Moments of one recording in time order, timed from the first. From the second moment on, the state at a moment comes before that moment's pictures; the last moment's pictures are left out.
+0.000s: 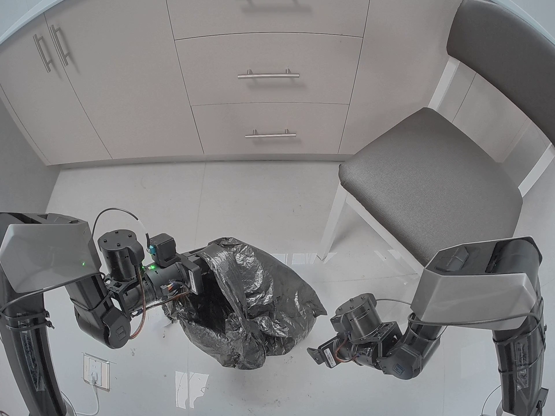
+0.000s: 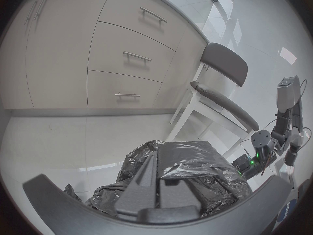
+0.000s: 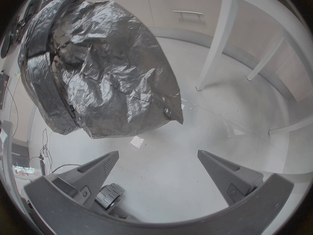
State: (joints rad) left arm -0.26 2.23 -0.55 -1.53 -0.43 -0.04; right arm 0.69 2.41 -0.73 -0.87 -0.21 0.05
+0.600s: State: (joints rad) left arm -0.25 2.24 -0.56 -1.53 -0.43 -0.04; right arm 0.77 2.48 -0.80 -0.93 -0.29 -0.07
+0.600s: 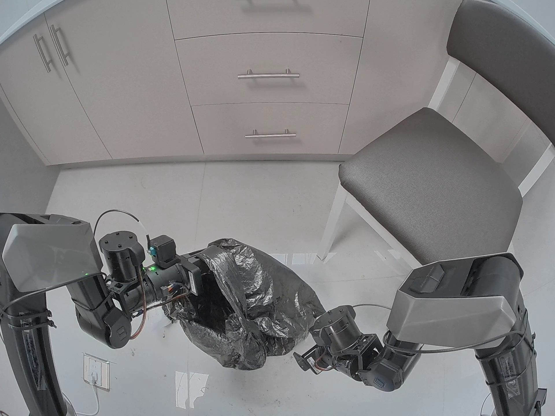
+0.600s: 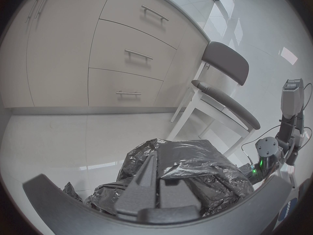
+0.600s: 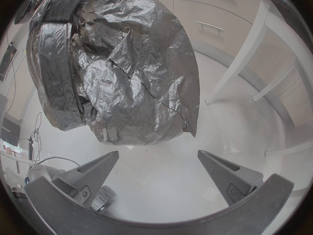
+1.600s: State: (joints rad) left arm -0.25 2.24 -0.56 -1.53 -0.43 -0.04; right arm 0.79 2.54 -0.97 -0.93 -0.35 -0.12
